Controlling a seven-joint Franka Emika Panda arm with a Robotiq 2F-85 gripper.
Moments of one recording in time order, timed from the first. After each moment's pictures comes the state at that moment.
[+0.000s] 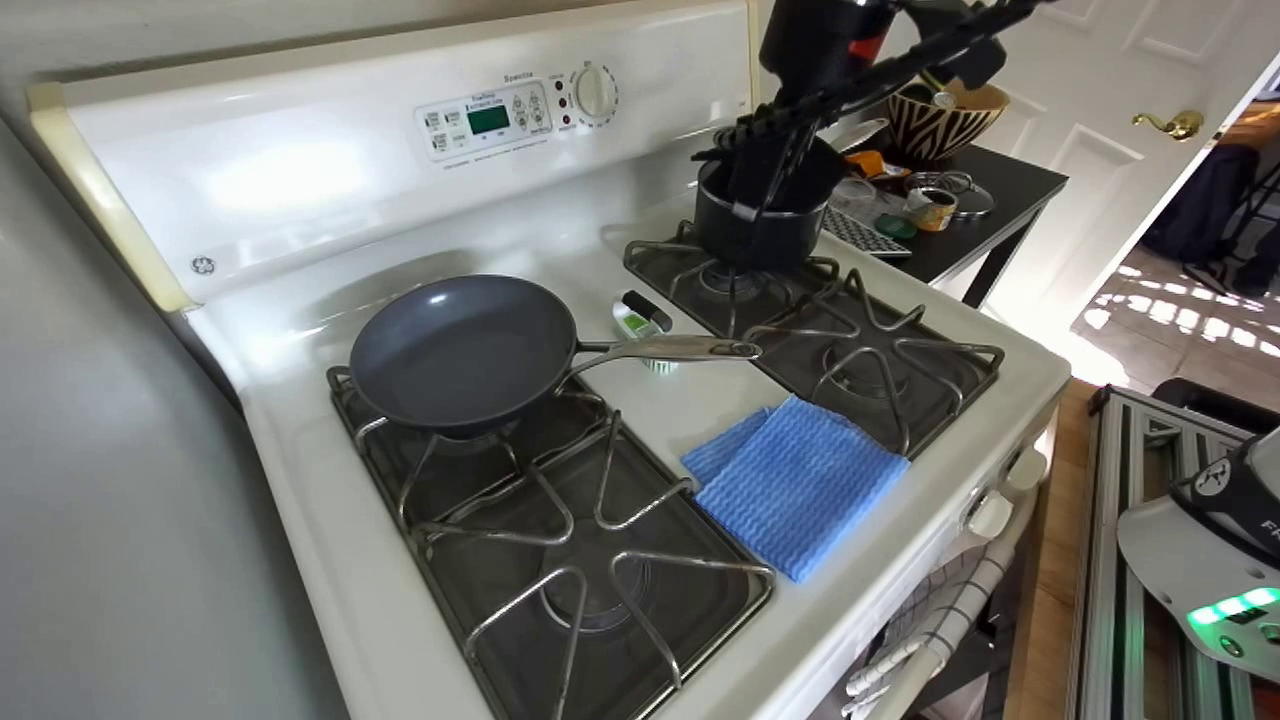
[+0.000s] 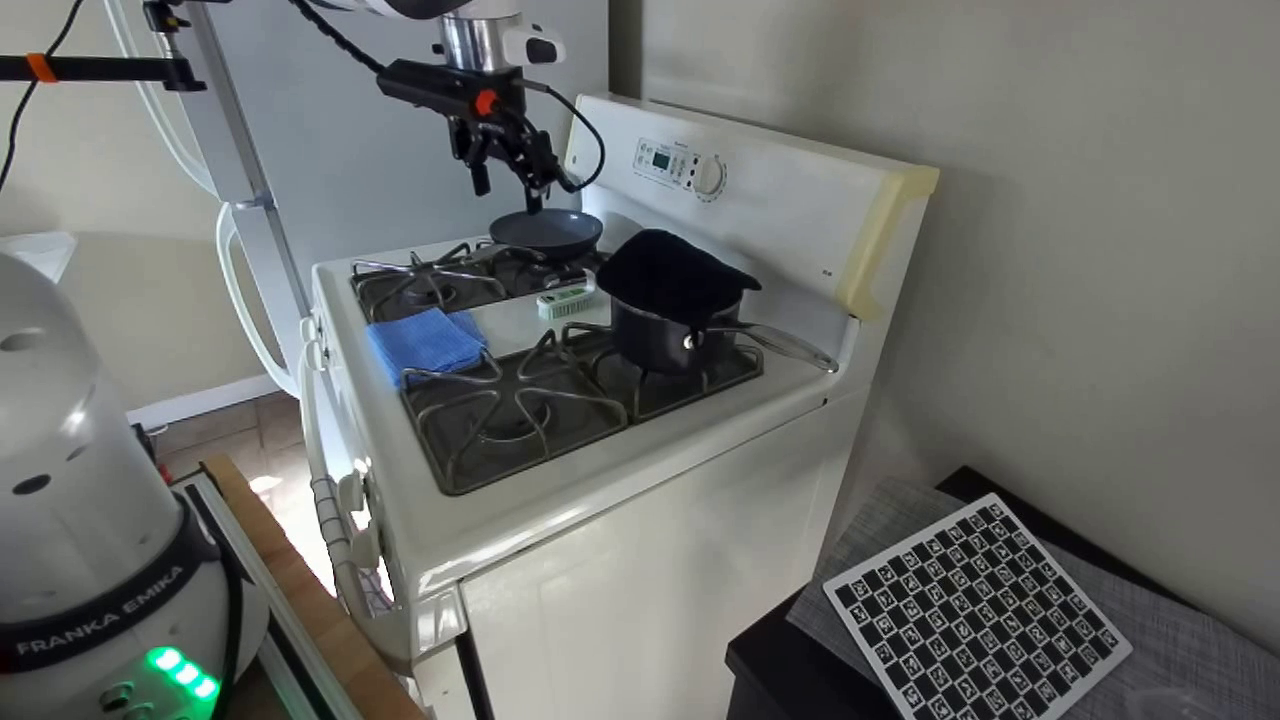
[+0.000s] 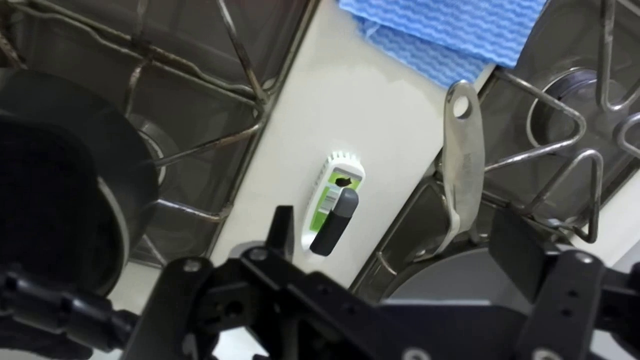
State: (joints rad) arm 0.14 -0.27 0.08 -2.41 0.11 2.30 -0.02
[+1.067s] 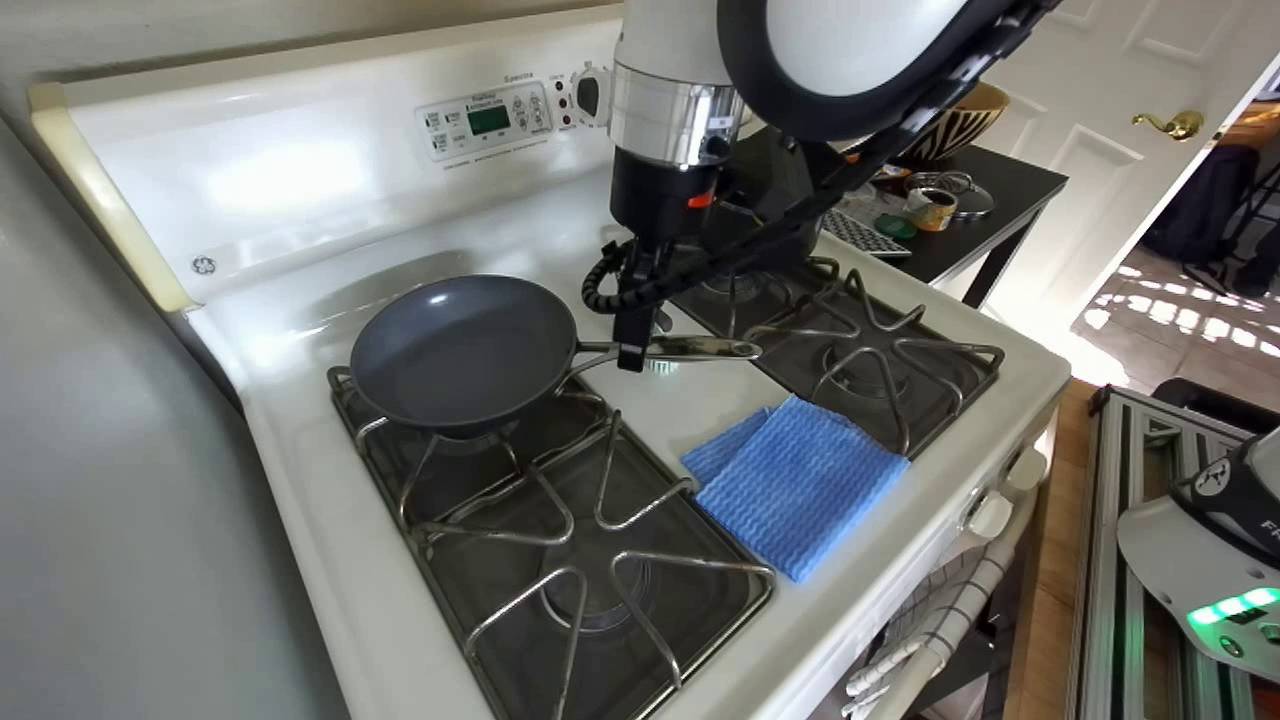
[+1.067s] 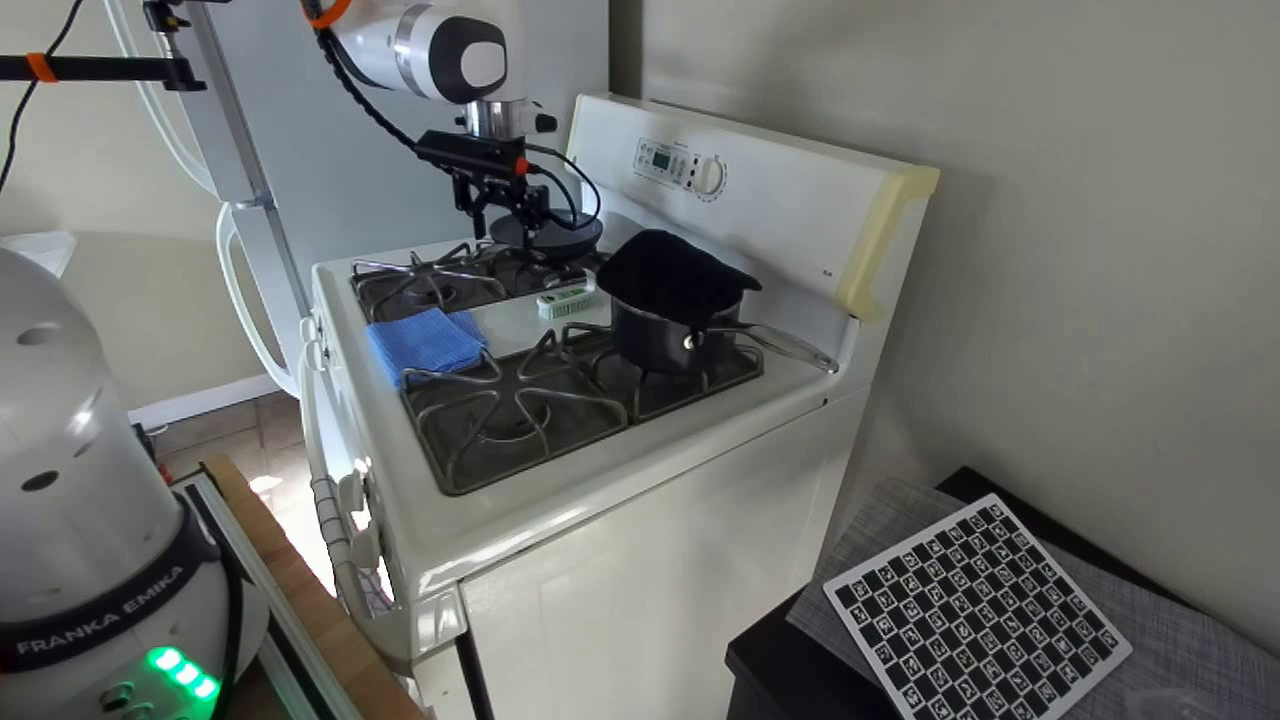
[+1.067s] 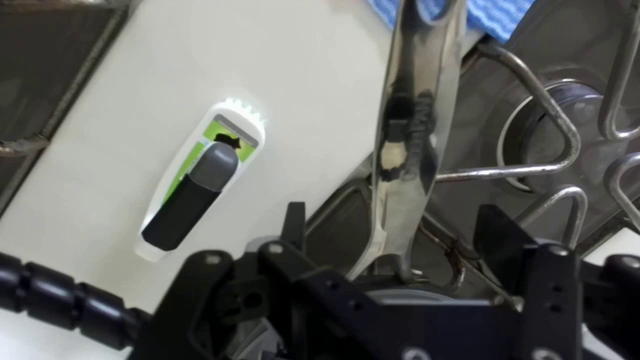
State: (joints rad) arm 0.18 0.12 0.17 -2.19 0.11 2.39 -0.18
